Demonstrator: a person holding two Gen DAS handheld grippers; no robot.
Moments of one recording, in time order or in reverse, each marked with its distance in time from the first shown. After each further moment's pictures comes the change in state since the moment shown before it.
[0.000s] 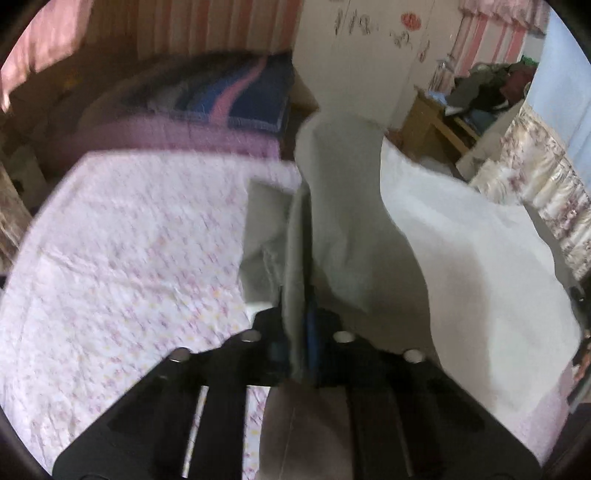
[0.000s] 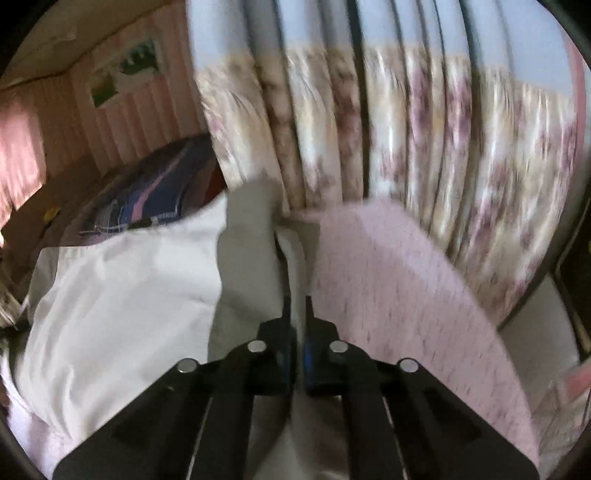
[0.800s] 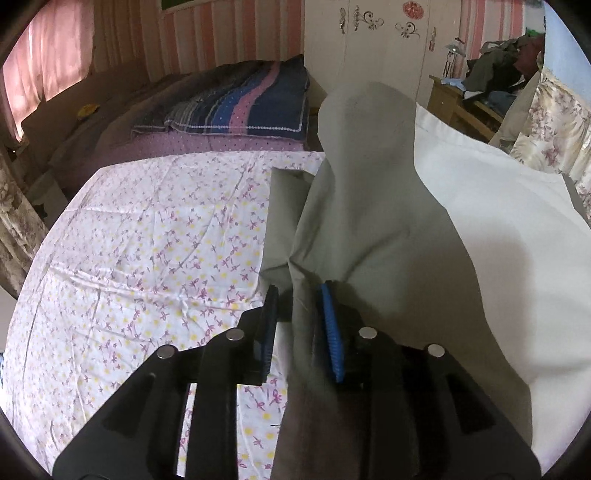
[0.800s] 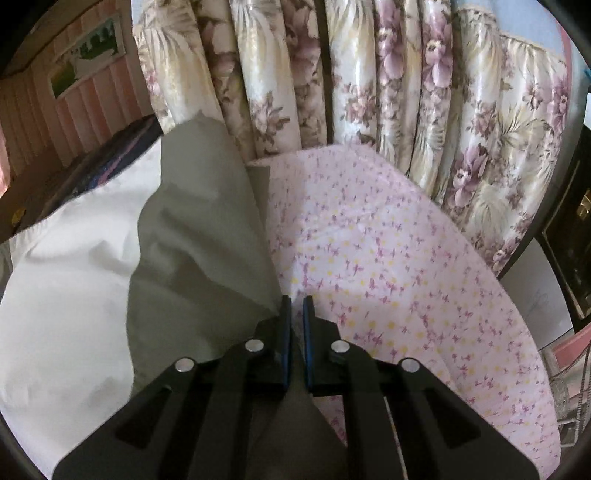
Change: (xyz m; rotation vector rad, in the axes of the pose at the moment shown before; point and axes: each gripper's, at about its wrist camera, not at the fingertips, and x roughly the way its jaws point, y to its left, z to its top) left arm 0.051 0.001 -0.011 0.085 0.011 0.154; right arm 0.073 -0.027 -0.025 0.094 0.203 -0.115
